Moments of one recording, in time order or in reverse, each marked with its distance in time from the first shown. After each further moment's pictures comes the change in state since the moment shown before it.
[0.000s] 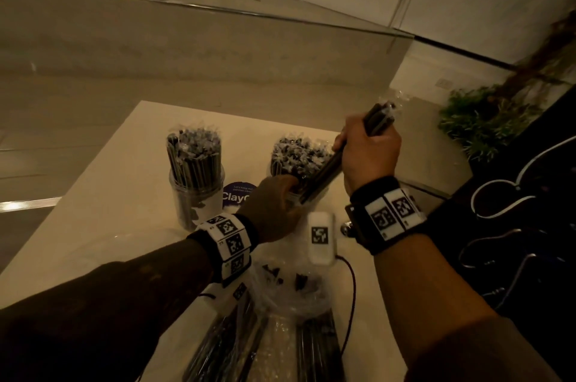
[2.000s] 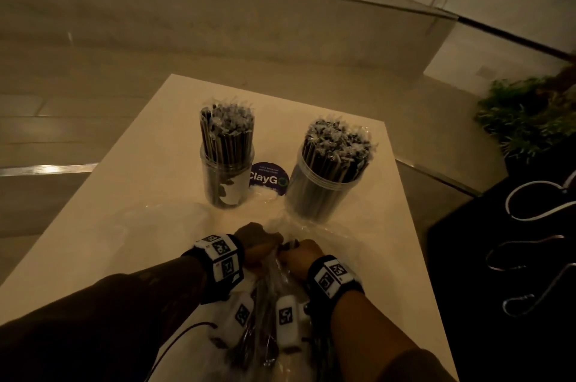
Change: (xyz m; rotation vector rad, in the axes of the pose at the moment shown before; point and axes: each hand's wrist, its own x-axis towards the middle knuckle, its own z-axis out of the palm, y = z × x) left_hand -0.067 -0.087 0.042 -0.193 -0.481 -0.790; right_hand -0.124 0.168 -0.006 -0.778 -0.794 0.896
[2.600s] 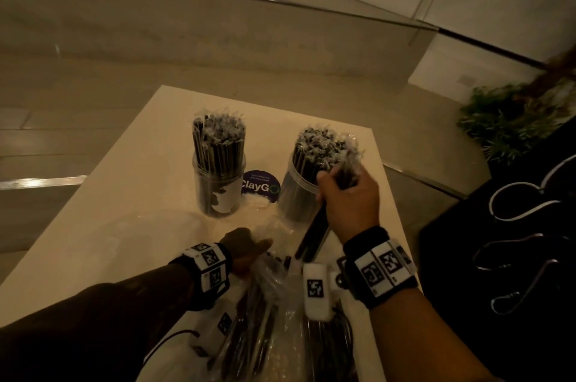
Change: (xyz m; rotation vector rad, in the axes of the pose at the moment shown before) left_hand 0.002 -0.012 -0.014 0.016 0.004 0.004; right_hand -0.081 -0.063 -0.071 0.443 0.637 -0.804
